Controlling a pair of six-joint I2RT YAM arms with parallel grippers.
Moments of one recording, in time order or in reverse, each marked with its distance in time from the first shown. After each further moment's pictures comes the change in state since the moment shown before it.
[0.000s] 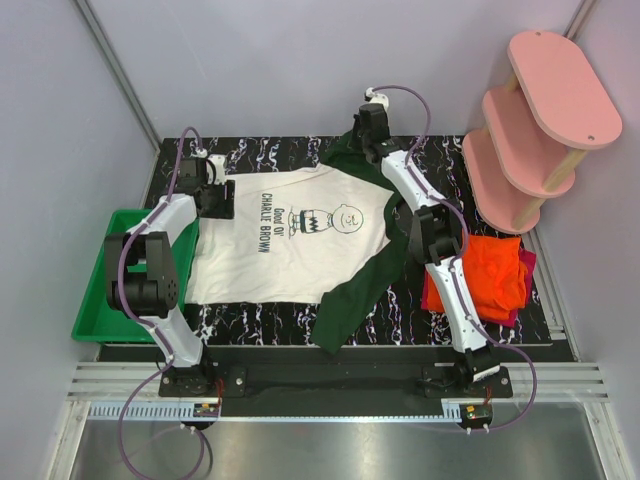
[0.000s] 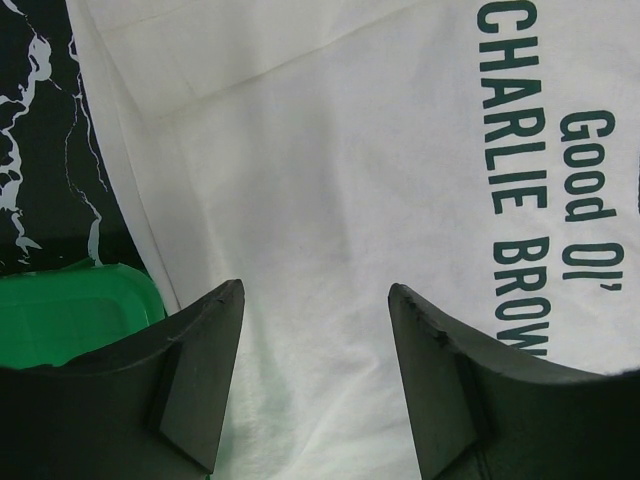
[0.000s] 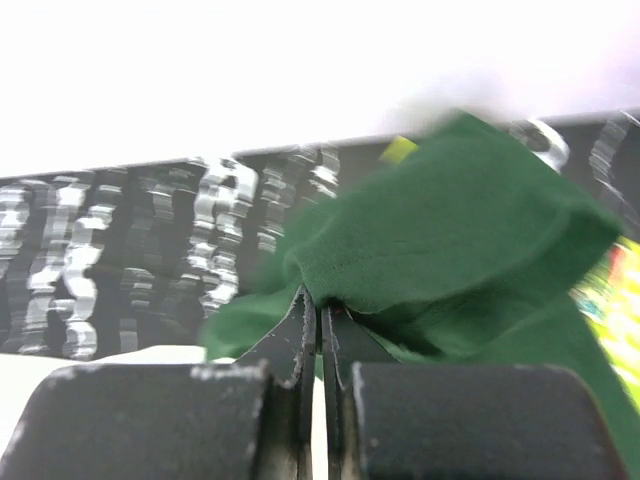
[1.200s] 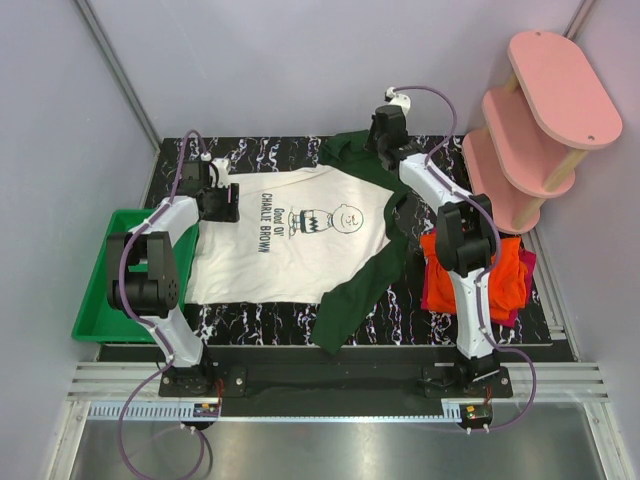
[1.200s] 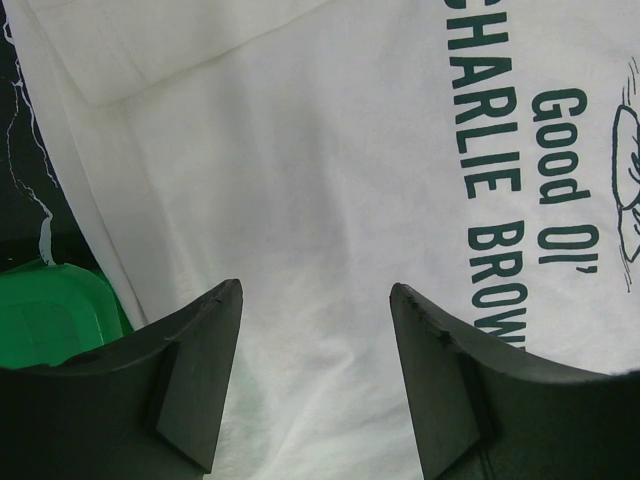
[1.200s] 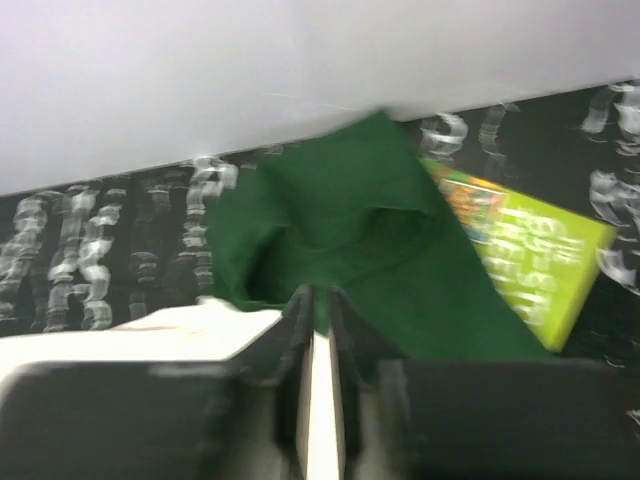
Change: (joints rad) left arm -0.012 0.002 -0.024 0.005 0.042 -0.014; right arm -0.015 -0.397 -0.545 0.213 0.031 0.016
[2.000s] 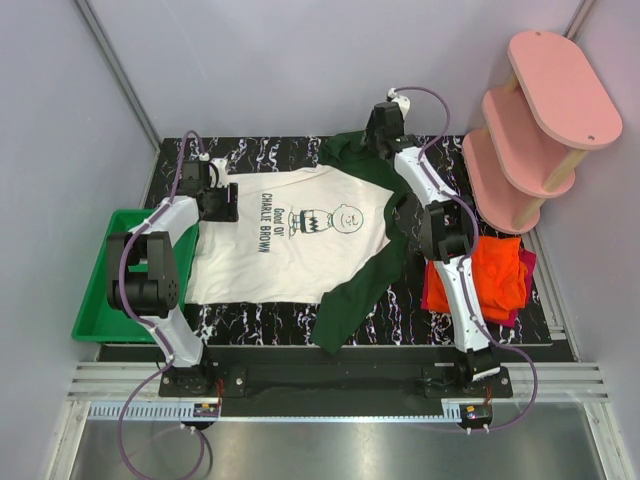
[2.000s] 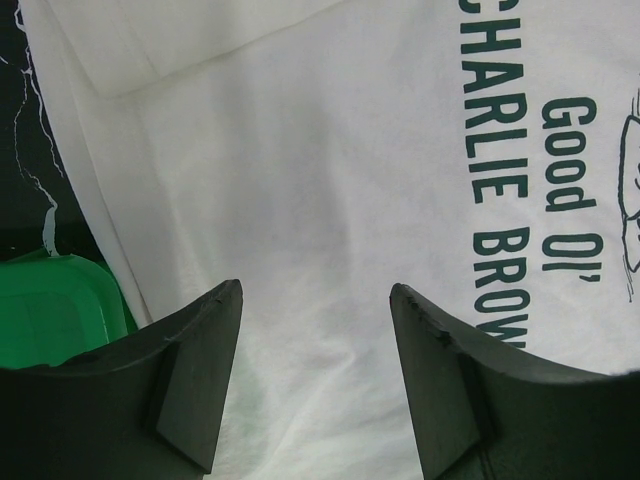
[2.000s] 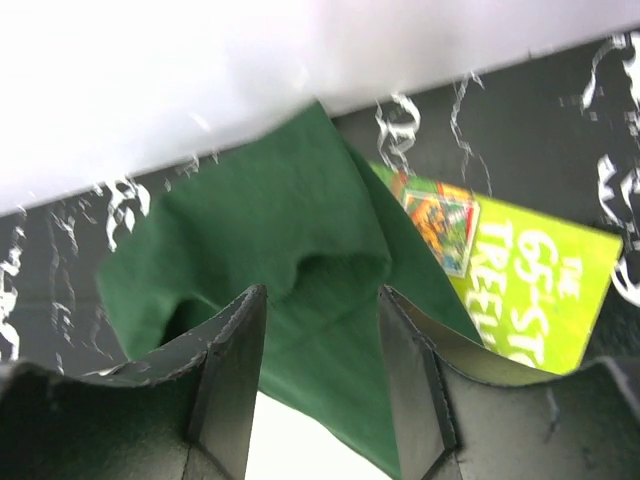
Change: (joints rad) left arm 0.000 0.000 0.000 -0.002 -0.023 -0.028; right arm -0.046 0.315 0.429 -0.254 0.035 0.064
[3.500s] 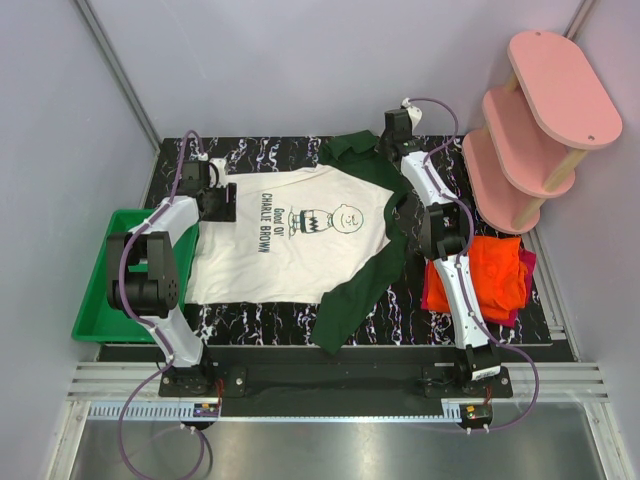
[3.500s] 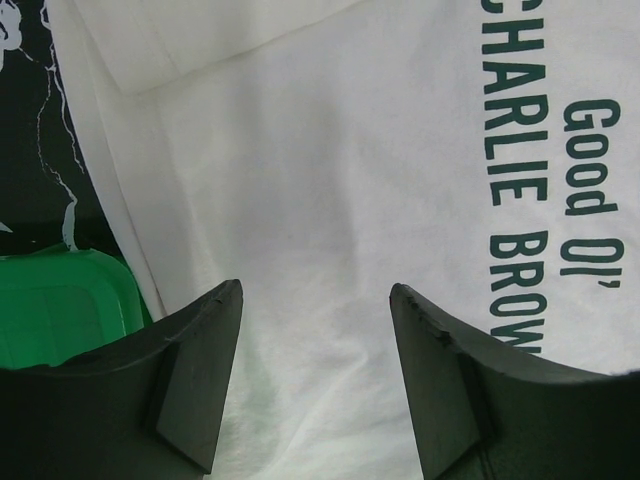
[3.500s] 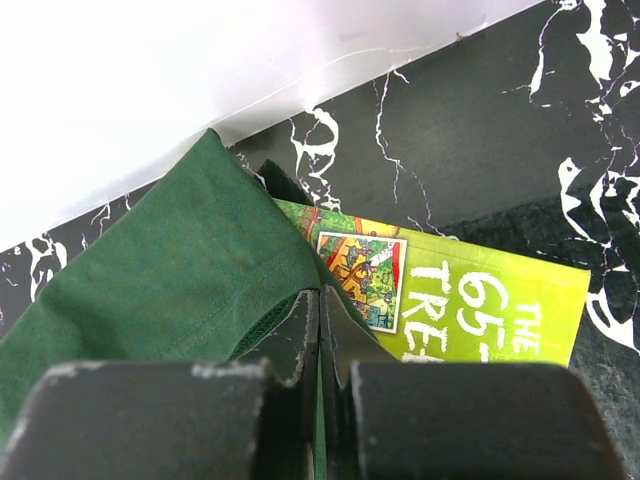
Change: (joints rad) left arm 0.002 0.000 0.000 0.000 -0.033 0.009; right arm -0.064 0.193 0.215 -0.060 -0.011 0.090
